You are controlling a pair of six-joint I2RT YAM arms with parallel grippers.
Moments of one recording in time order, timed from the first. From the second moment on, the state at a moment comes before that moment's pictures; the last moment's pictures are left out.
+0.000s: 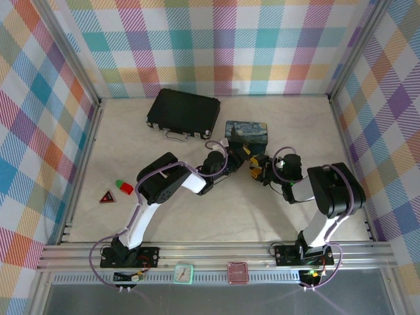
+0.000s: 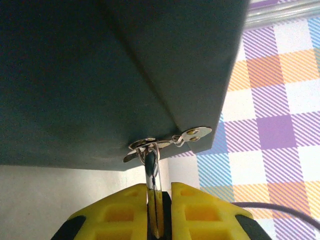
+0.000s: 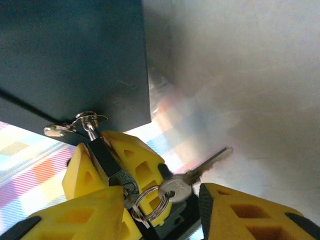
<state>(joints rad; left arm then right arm) -0.80 2.27 1.10 1.08 0.13 -1.35 0.17 1.67 0.38 0.85 -0.60 1.66</state>
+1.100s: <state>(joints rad) -0.72 2.08 0.80 1.03 0.18 -1.38 0.42 1.35 0.83 -0.43 -0.15 0.38</state>
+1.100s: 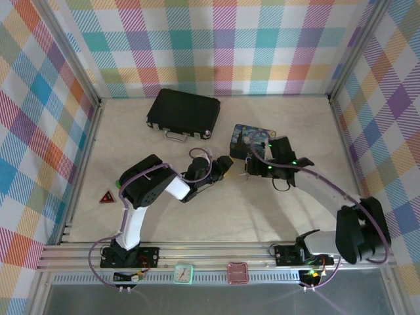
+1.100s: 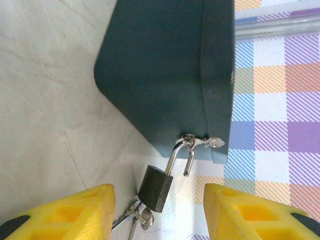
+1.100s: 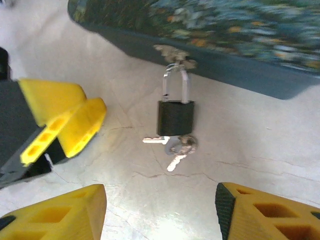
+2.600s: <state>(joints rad) -0.58 2.07 0.73 1.08 0.28 -1.43 0.64 1.84 1.09 -0.49 0.32 0.35</state>
